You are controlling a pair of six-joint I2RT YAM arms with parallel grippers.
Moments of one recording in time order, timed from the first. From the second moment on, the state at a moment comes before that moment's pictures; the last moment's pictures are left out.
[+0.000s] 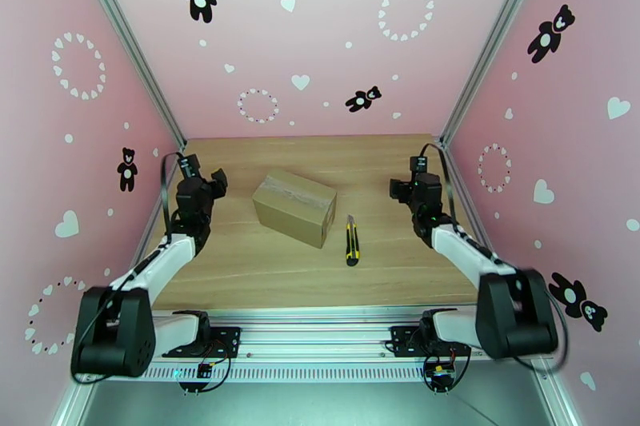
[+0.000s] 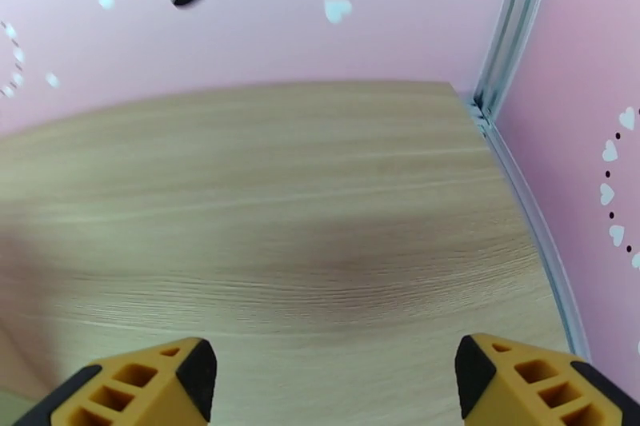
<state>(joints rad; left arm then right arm) -0.08 1.20 0.67 0.28 -0.27 -0.30 0.14 1.25 0.69 0.13 0.21 0.07</state>
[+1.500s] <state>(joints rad) -0.21 0.89 0.70 -0.35 -0.16 -0.61 0.76 1.42 0.64 -0.31 0.25 0.51</state>
